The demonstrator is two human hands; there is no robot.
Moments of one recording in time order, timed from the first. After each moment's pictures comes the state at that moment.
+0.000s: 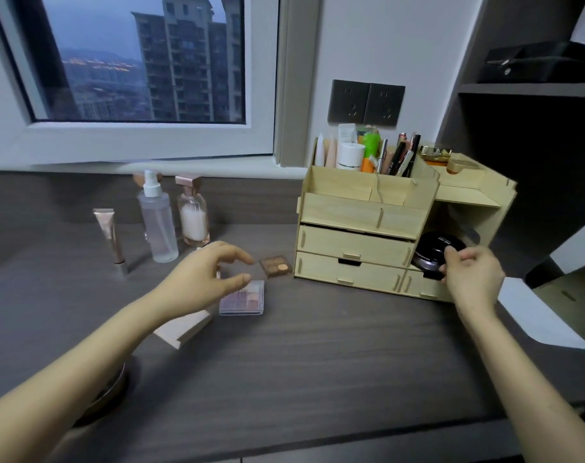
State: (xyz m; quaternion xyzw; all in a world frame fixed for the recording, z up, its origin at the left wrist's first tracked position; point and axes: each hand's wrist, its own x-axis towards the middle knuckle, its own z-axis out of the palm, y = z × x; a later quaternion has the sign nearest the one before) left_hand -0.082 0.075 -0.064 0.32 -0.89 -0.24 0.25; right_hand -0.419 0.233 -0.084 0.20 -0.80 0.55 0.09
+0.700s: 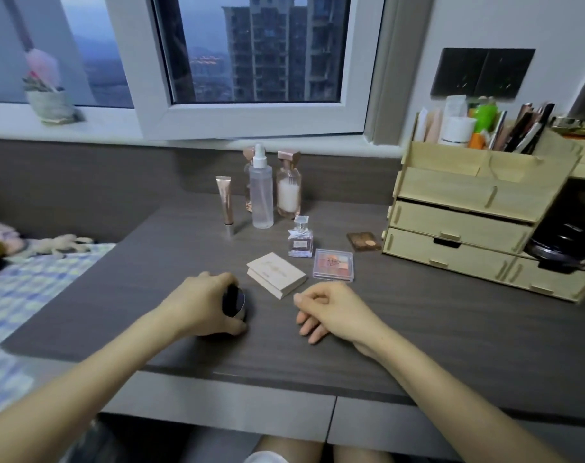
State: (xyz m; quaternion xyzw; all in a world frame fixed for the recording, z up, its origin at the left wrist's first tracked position) left_hand 0.051 0.109 -0.103 0.56 -0.82 -0.12 0.02; right_hand -0.151 0.173 -0.124 0.52 -0.58 0.40 -0.48
